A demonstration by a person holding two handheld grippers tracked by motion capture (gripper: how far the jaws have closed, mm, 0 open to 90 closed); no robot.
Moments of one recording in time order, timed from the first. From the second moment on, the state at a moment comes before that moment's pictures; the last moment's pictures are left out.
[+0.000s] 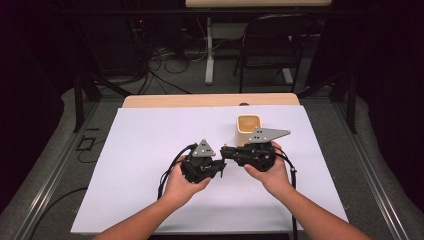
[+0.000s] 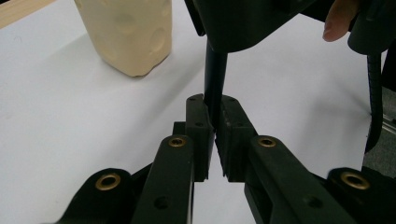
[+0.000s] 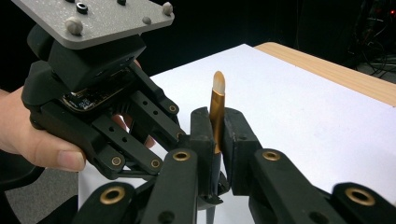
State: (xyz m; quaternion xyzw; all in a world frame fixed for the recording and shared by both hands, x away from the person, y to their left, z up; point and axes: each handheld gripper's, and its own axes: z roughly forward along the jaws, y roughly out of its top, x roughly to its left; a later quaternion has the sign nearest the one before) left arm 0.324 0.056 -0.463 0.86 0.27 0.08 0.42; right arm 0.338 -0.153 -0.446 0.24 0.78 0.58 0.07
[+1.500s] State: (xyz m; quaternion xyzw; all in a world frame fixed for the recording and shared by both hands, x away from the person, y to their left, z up) left arm 0.329 0.078 -0.463 0.83 0.30 0.10 0.46; right arm 0.346 -0.176 -0.424 0.26 0.77 0.57 0.12
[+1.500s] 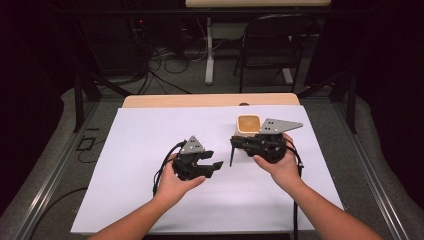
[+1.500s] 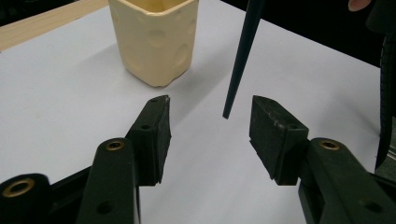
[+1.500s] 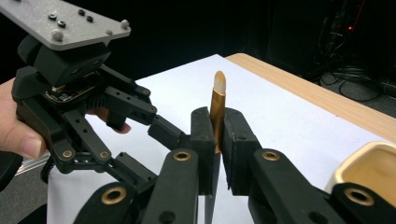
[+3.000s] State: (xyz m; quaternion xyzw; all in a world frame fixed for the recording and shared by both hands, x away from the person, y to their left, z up) left arm 0.322 0.134 -0.453 0.80 0.34 0.16 0.47; right arm 0.367 -0.212 -0.383 0.27 0.76 0.56 0.17
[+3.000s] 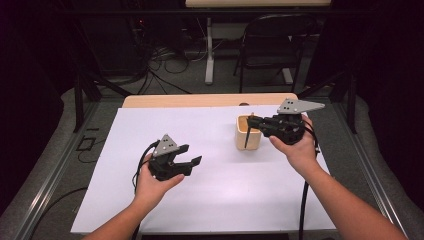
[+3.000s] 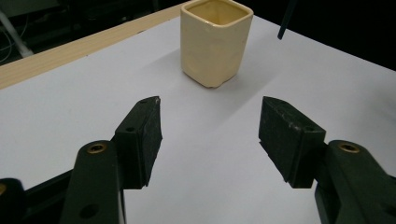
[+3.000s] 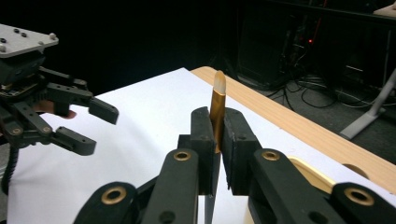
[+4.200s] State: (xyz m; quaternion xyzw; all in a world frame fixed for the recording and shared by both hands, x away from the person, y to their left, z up) left arm 0.323 0.140 -0.455 0.80 0.34 0.16 0.47; right arm 0.408 -0.218 -0.365 0.32 0.74 0.55 0.22
